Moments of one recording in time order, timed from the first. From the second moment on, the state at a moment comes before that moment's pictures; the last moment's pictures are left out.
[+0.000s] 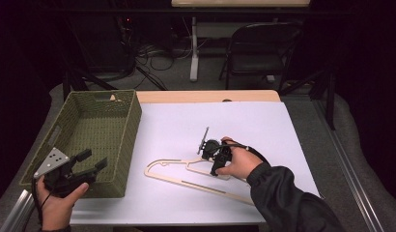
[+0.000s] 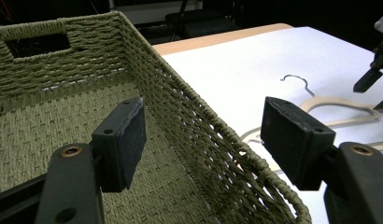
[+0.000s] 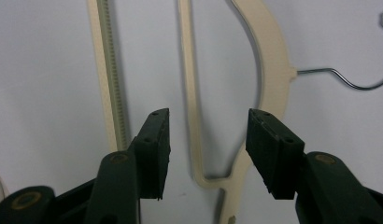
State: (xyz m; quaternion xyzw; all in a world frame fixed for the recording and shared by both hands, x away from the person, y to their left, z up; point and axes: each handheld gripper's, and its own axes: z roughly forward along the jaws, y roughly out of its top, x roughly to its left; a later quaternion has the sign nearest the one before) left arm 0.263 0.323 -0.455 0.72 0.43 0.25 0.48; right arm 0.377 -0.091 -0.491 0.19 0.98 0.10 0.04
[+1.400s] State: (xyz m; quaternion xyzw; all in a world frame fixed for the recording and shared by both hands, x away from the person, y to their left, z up) left arm 0.264 0.322 -0.458 0.72 0.44 0.25 0.48; right arm 0.388 -0.076 -0.525 0.16 0.98 0.05 0.00
